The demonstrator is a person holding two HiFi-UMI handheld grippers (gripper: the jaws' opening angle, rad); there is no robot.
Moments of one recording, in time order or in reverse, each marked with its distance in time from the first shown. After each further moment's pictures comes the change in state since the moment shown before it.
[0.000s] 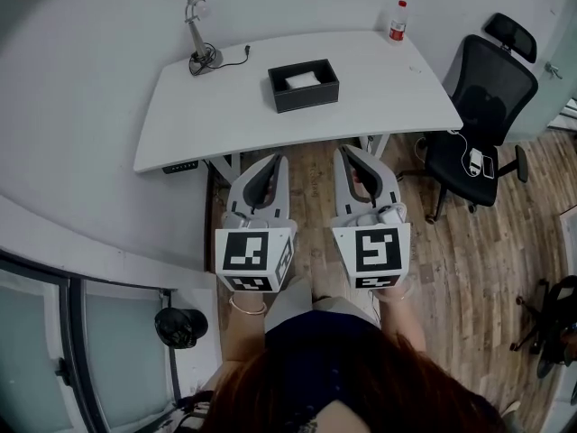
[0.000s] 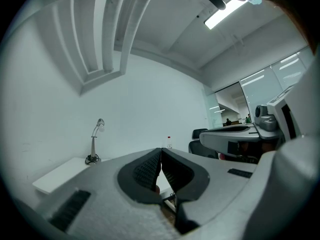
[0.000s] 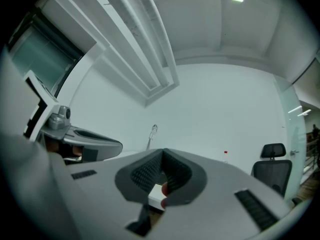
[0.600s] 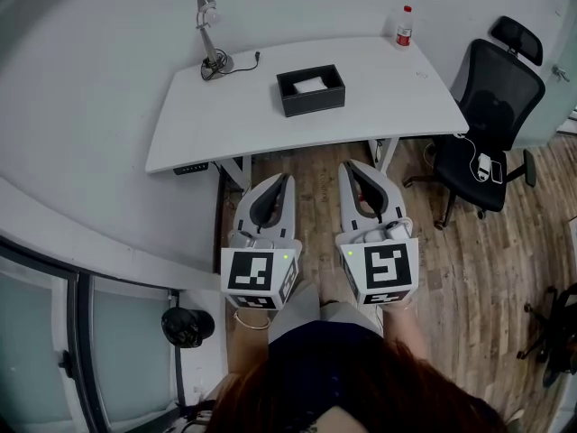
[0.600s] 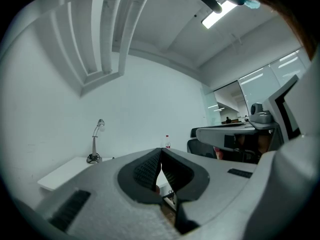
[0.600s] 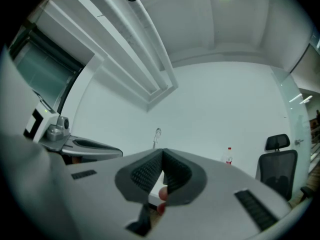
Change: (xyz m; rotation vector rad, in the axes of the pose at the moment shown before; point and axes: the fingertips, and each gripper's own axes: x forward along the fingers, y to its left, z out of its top) left arm -0.030 -0.023 -0.001 0.017 0.012 0.003; right arm -0.031 0.005 0.009 0.078 -0.032 0.044
